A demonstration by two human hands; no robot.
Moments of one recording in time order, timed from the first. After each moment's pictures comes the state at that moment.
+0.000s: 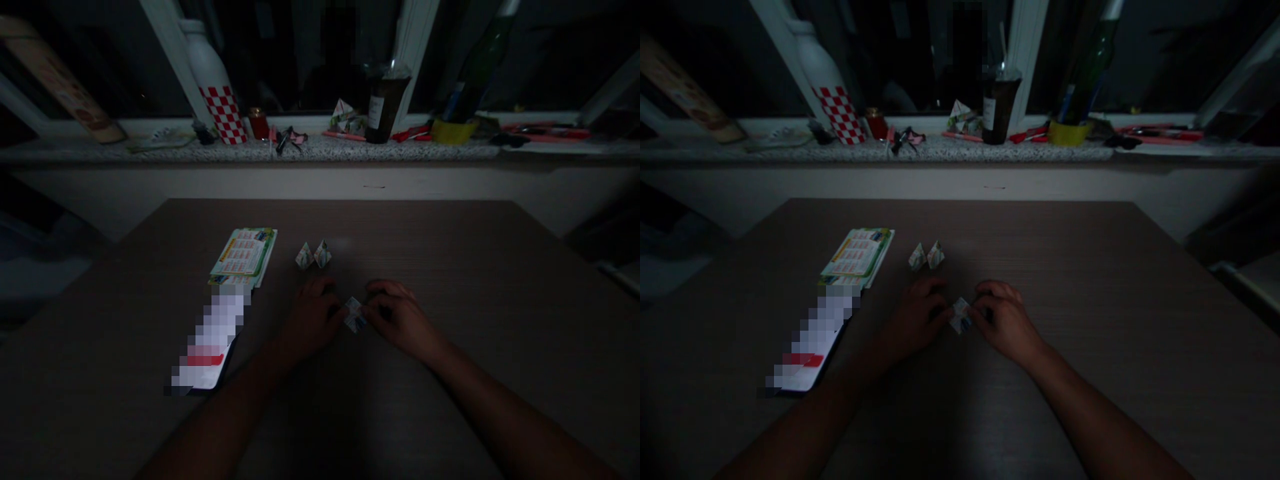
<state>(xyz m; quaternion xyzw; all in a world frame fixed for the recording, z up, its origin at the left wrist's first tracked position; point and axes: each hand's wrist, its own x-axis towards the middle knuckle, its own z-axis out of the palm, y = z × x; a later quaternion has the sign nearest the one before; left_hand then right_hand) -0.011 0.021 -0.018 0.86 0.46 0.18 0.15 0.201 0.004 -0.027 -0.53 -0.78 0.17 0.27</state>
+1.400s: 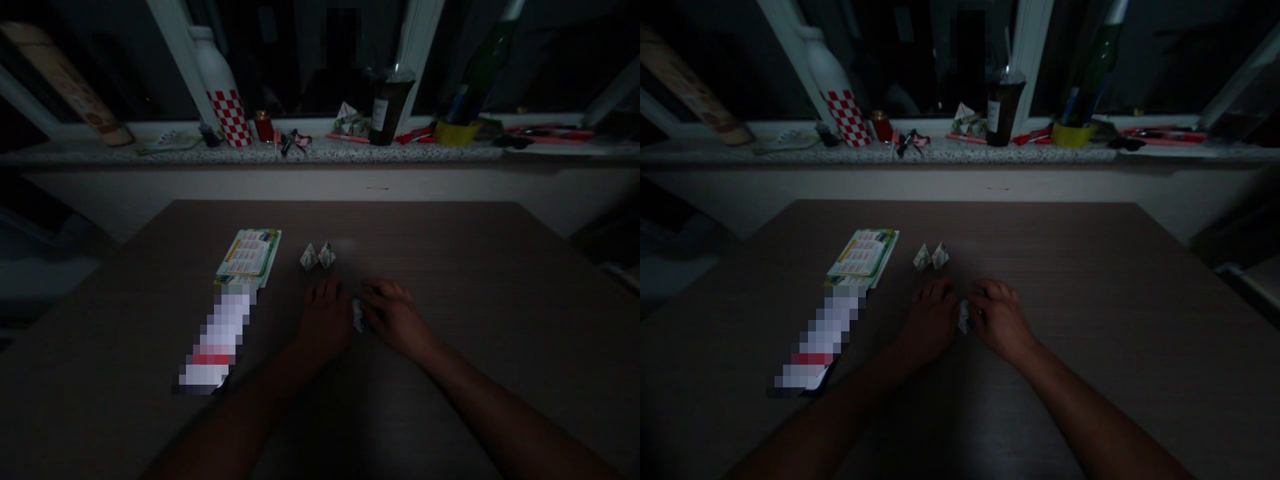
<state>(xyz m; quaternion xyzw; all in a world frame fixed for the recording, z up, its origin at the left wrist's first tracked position) 0.013 0.011 -0.020 0.86 0.50 0.13 0.01 0.186 0.007 -0.032 -0.53 -0.80 0.10 0.24</state>
